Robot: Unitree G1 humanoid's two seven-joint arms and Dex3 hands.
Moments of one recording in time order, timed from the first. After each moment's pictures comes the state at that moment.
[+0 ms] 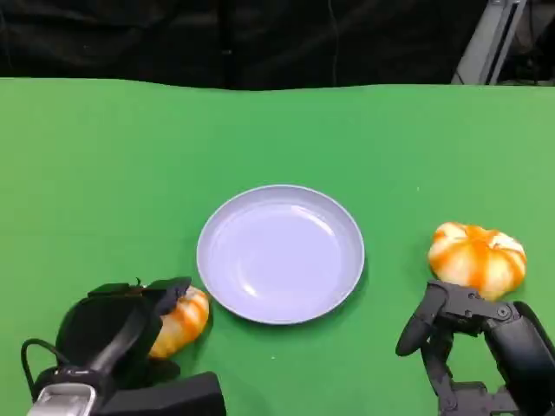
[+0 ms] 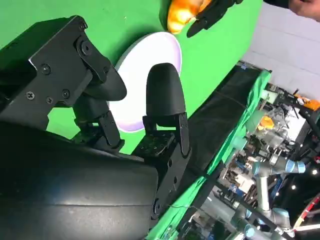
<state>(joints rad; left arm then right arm) -0.04 0.29 -0.25 0.23 0.89 -0.04 0.18 0.27 -0.13 0.11 -0.20 -0.23 -0.36 0.06</state>
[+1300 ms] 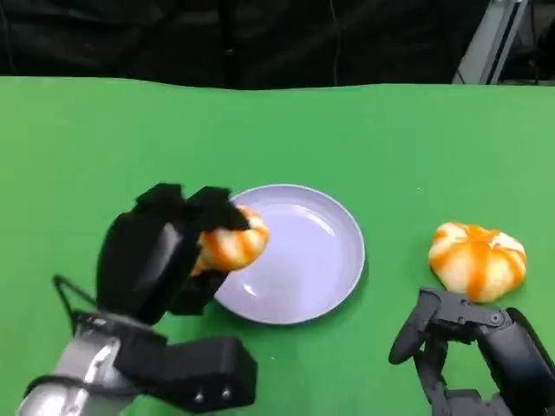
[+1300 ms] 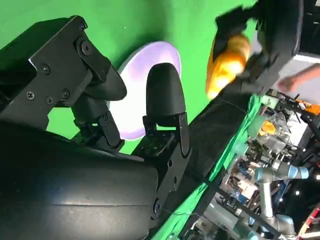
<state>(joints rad) -0.26 0.25 -0.30 0.27 0.78 -0.33 0.47 0.29 -0.12 0.14 -0.24 -0.23 -0.34 0.07</state>
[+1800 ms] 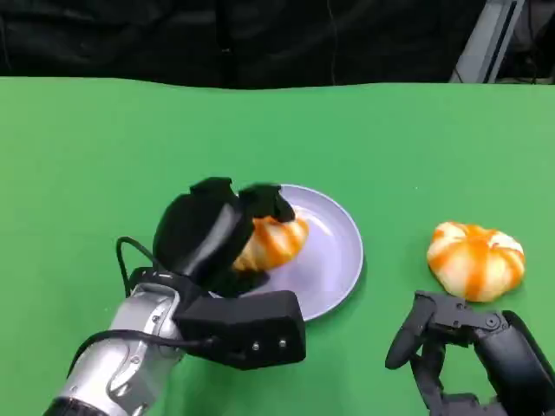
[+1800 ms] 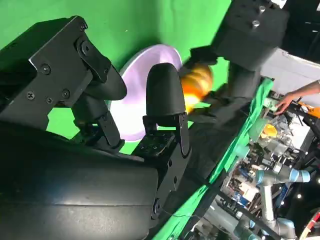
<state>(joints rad) -0.41 0.19 -0.41 0.38 0.79 -0.14 0.23 0.30 -0.12 0.15 -0.26 -0.25 -0.32 0.07</state>
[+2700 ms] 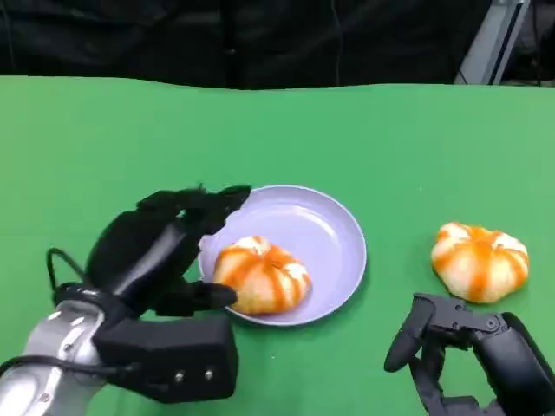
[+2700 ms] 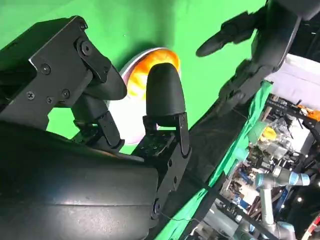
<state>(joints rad) -0.21 0.37 -0.29 0.08 0.69 -0.18 0.05 0.32 -0.12 0.15 -0.30 -0.25 -0.29 0.08</state>
